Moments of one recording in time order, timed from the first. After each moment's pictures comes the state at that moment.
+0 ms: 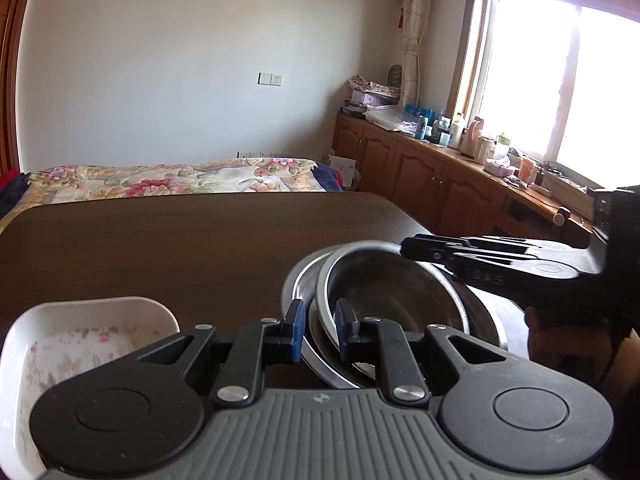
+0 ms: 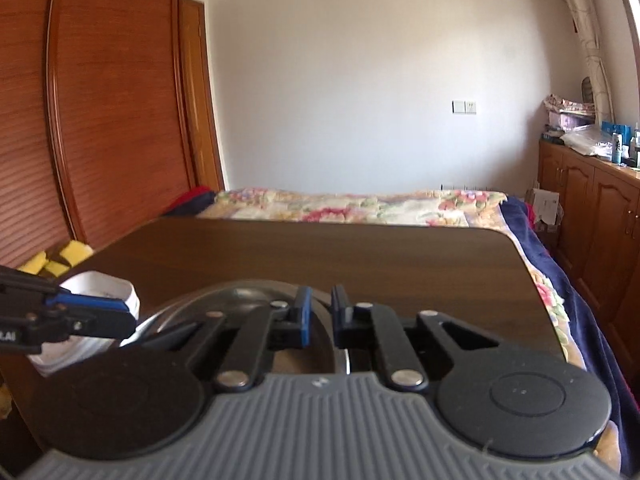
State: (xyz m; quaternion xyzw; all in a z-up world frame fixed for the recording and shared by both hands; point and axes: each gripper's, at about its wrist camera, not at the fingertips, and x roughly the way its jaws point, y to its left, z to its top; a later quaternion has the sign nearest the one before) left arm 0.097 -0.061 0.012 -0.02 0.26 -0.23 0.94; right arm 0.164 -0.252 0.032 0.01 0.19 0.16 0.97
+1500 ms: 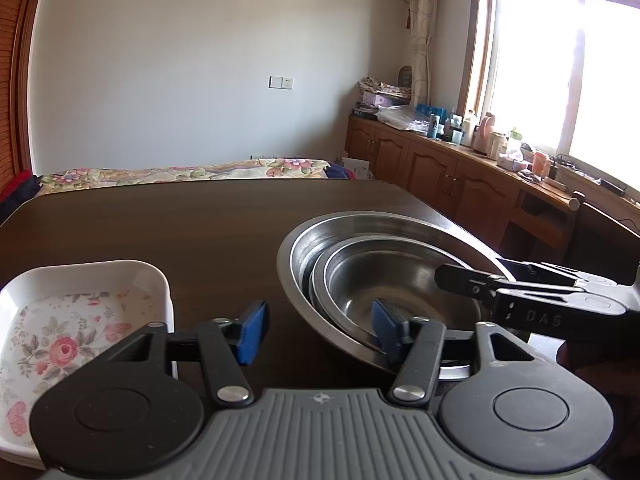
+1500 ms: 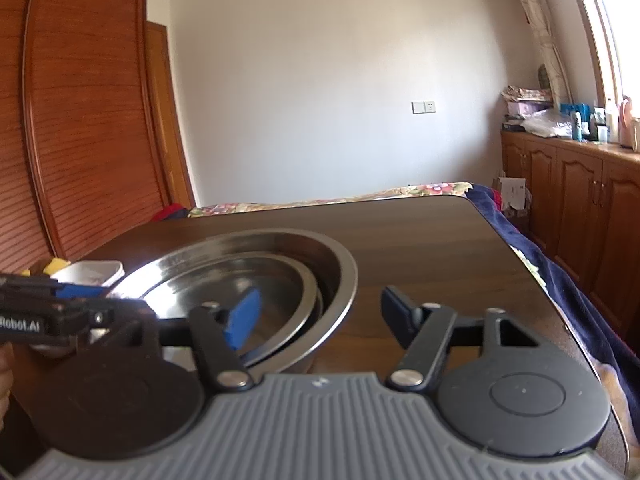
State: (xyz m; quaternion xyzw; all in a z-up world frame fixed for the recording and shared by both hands) left arm 0.092 -0.073 -0.020 -0.01 0.25 -0.20 0.95; right arm 0.119 -0.261 -0.003 0.05 0.17 0.11 0.98
